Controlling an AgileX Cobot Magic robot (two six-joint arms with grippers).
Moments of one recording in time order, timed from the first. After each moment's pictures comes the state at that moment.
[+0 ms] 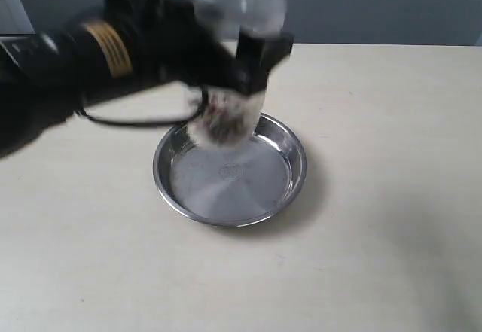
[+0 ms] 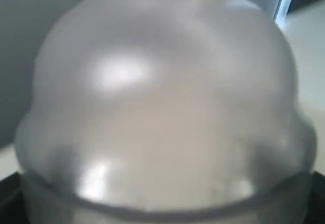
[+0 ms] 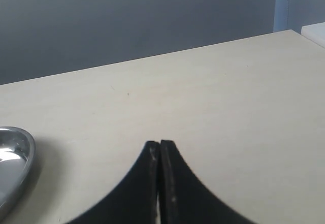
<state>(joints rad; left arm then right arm) -0.63 1.34 -0.84 0.13 -0.30 -0.22 -0.10 0.01 0.00 0.22 0.31 -0.02</state>
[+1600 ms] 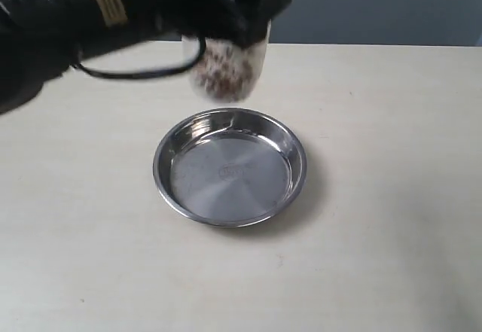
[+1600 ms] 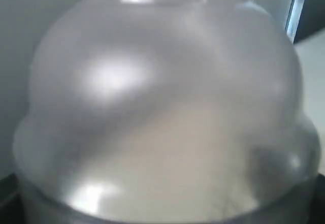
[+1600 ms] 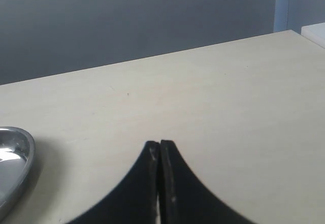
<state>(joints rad) -0.58 1.36 -0.92 0.22 -0.28 -0.25 -0.10 0.01 0.00 0.22 0.31 -0.02</state>
